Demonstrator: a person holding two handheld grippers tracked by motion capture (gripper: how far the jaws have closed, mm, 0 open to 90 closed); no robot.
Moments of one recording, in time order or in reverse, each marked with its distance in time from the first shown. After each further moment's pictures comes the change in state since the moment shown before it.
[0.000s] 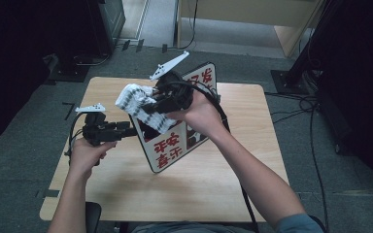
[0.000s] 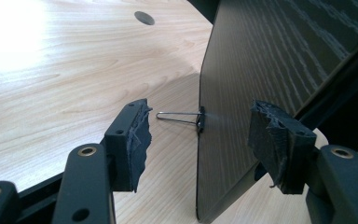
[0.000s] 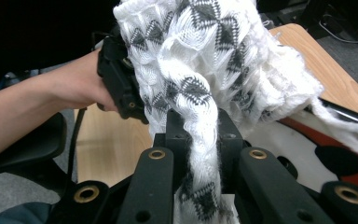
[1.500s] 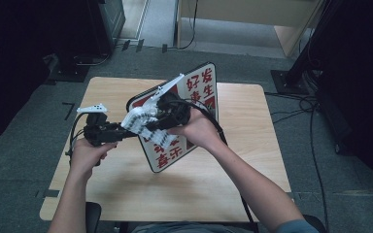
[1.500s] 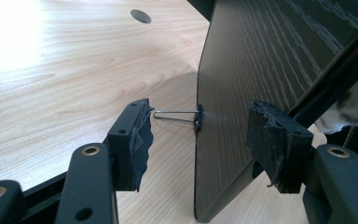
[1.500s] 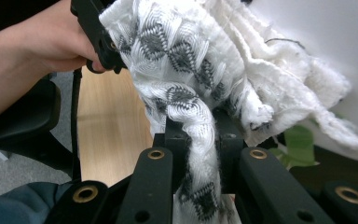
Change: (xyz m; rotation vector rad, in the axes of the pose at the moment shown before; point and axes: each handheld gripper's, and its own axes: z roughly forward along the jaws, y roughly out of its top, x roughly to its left) left arm -0.001 -0.001 0.001 0.008 -0.007 0.008; right arm -0.009 -0.044 0.042 0.075 0.055 0.048
